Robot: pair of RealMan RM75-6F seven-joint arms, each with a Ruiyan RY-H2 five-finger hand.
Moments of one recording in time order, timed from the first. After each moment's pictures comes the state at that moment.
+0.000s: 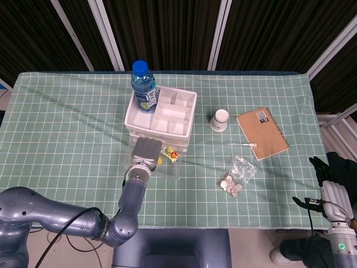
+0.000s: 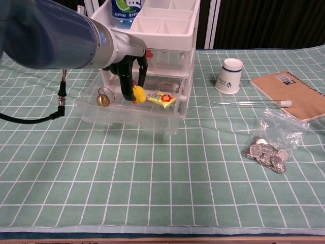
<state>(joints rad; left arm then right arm) -1.26 -1.63 -0.44 -1.82 0.00 1.37 1.22 0.08 -1.12 0.11 -1.68 -1.36 1.38 0.18</state>
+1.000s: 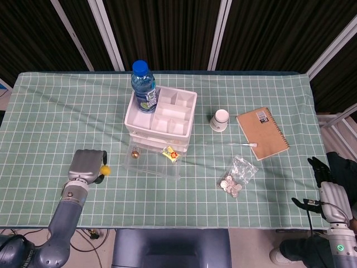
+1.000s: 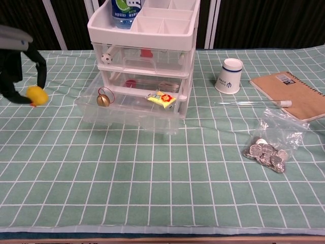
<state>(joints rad) -0.91 -1.21 -0.19 -2.26 0.23 1.43 0.98 0.08 -1.12 0.10 -1.68 -1.38 1.40 0.15</state>
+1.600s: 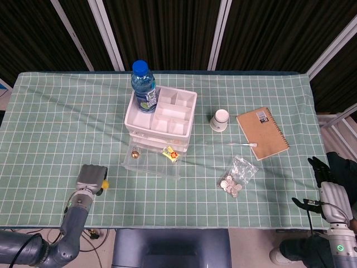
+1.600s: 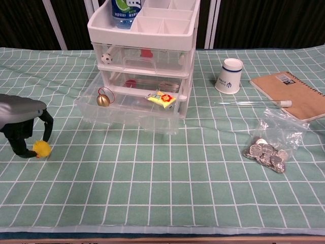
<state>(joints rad) -0.85 -1.46 -0.01 -1.91 0.35 1.31 0.95 0.08 -1.13 0.10 -1.68 -1.39 1.41 0.14</state>
